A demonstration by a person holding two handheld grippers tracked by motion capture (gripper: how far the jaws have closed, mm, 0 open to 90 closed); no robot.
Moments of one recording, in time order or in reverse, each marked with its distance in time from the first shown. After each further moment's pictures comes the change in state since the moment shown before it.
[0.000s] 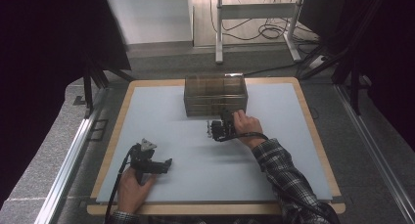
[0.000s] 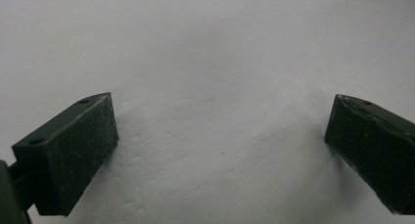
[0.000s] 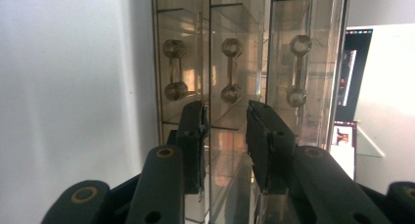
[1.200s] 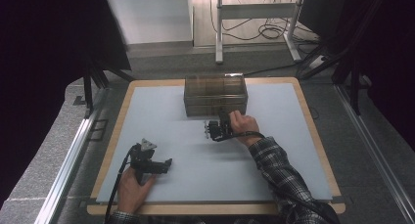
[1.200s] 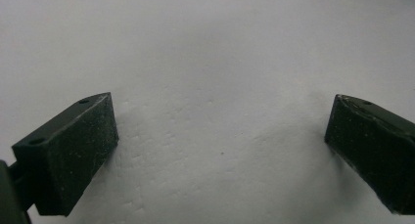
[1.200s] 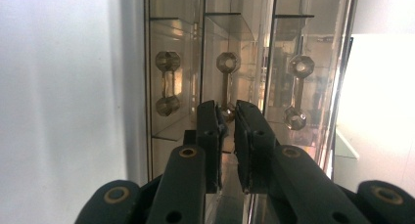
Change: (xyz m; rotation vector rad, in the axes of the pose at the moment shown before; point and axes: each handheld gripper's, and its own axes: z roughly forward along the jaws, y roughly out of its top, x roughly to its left) left arm 0.000 0.000 0.000 0.000 0.000 -0.001; right arm 0.006 0.007 0.009 -0.001 -0.049 -0.046
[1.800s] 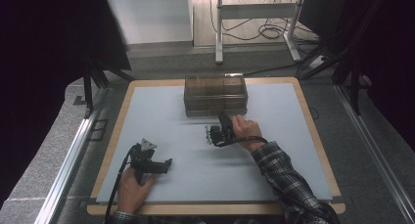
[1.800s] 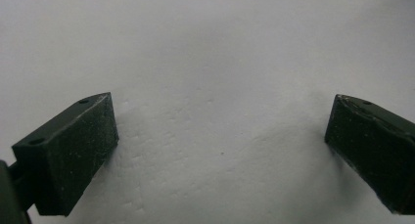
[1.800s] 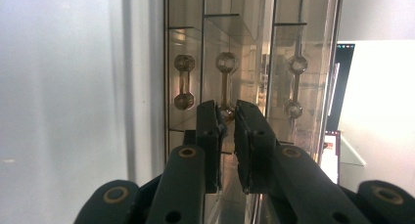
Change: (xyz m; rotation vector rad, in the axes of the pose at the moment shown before) left arm 0.000 0.000 0.000 0.001 0.000 0.001; right arm 0.005 -0.003 -0.020 -0.035 0.011 0.012
